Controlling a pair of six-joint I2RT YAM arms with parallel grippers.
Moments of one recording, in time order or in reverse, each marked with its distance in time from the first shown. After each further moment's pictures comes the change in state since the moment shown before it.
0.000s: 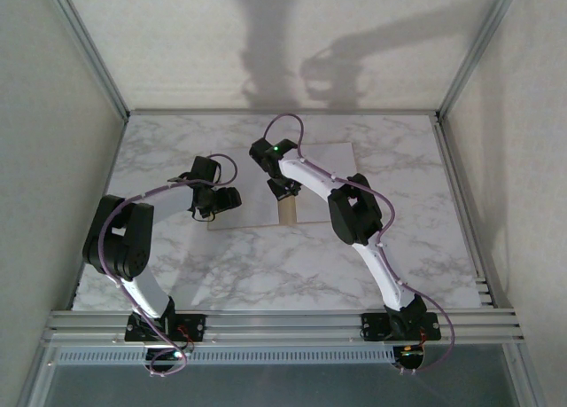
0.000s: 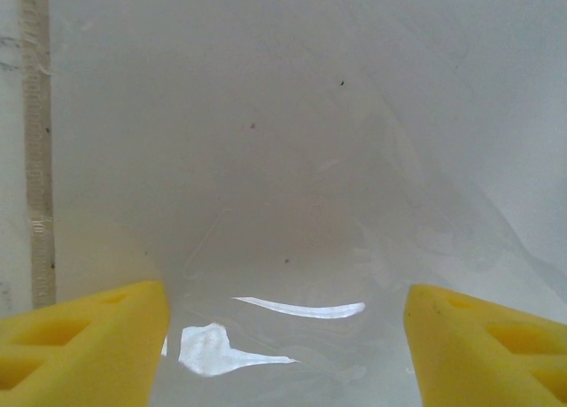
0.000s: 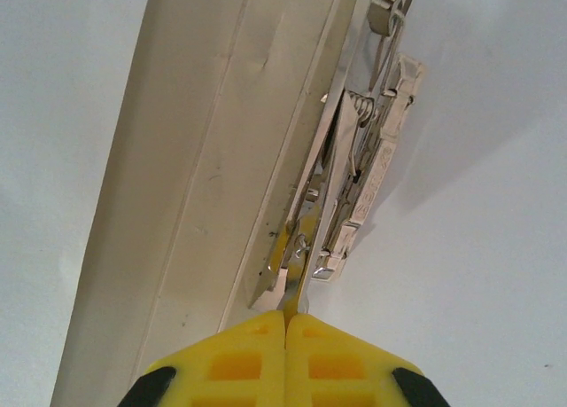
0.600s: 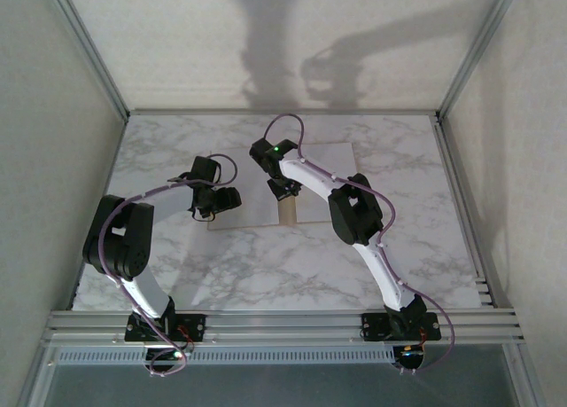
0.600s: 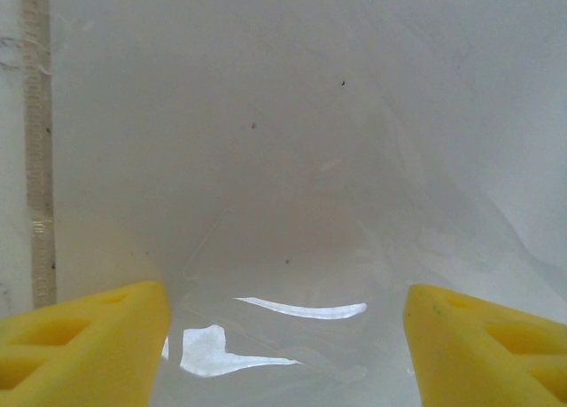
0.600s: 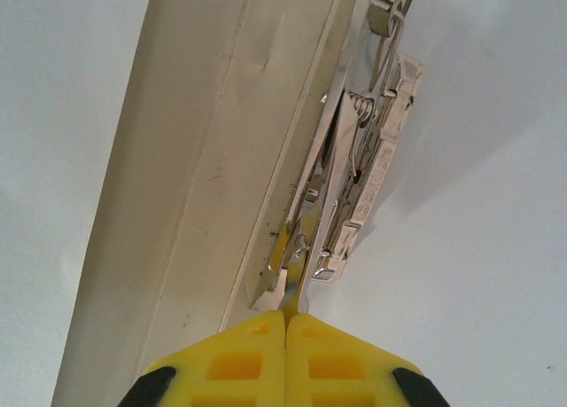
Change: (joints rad) left arm 0.000 0.001 0.000 0.000 0.000 0.000; right arm 0.000 -0.007 -0.008 0.009 0.000 -0.001
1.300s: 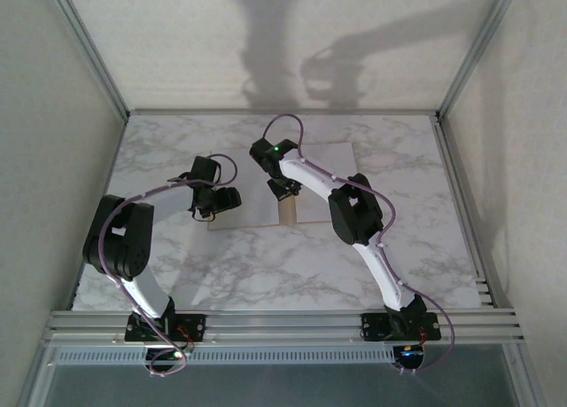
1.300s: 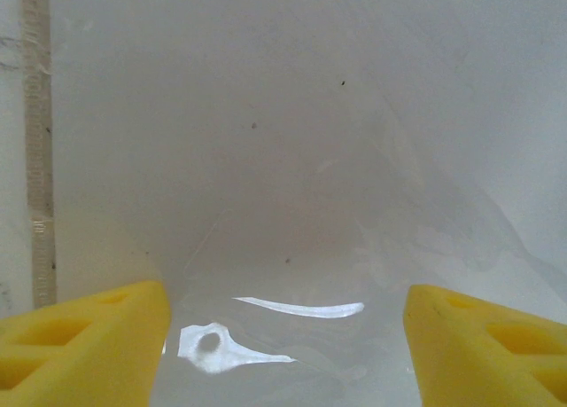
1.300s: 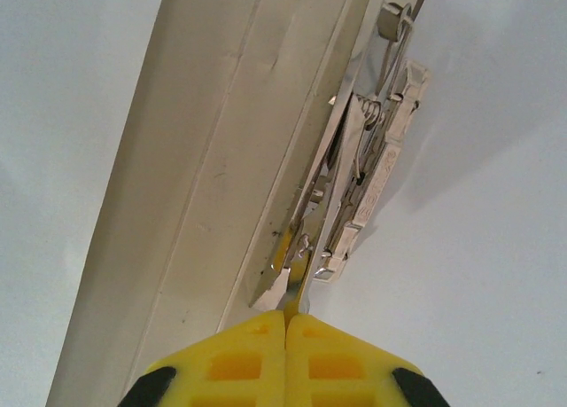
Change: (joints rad) left arm 0.000 0.000 0.000 0.000 0.000 0.000; right arm 0.000 -0.001 -0.004 0.003 0.001 -0.037
